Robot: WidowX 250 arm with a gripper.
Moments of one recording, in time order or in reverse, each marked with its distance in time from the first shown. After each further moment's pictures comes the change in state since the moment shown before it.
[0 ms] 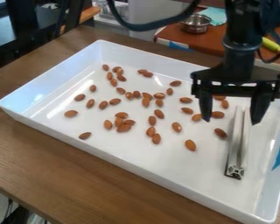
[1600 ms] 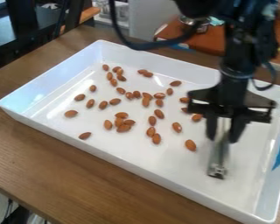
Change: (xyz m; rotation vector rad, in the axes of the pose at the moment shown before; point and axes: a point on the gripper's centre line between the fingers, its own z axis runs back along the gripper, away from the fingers) arm -0.005 0.020 -0.021 0.084 -0.006 -0.030
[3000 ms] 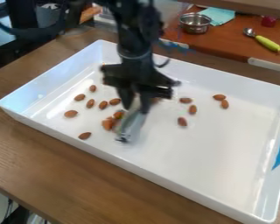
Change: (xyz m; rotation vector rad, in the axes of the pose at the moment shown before) arm 0.021 0.144 0.005 0.115 -0.101 -0.063
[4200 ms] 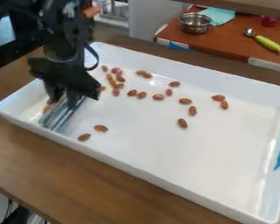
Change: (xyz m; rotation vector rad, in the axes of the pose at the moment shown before) arm -0.020 0.085 0.003 0.177 -0.068 -0.007
